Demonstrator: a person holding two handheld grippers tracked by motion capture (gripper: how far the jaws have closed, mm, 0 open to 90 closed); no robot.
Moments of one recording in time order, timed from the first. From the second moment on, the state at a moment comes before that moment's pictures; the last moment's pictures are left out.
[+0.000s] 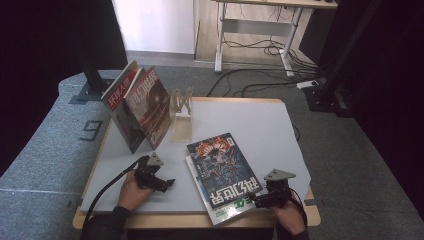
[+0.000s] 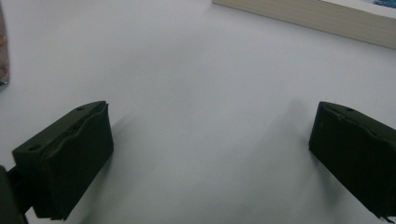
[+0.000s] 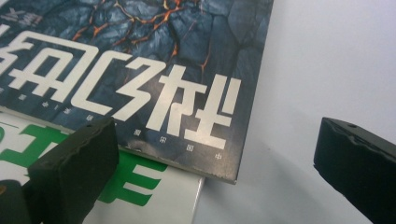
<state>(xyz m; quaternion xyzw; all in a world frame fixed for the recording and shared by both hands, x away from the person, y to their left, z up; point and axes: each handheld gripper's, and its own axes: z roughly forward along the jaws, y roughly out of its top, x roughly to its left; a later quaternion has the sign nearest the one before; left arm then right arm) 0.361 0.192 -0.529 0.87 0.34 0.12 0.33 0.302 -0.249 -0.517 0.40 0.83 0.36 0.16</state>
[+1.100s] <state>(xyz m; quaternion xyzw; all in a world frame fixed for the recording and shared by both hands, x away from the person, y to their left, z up) 0.361 0.192 -0.529 0.87 0.34 0.12 0.33 0.363 -0.210 -0.505 0.36 0.84 0.37 0.15</state>
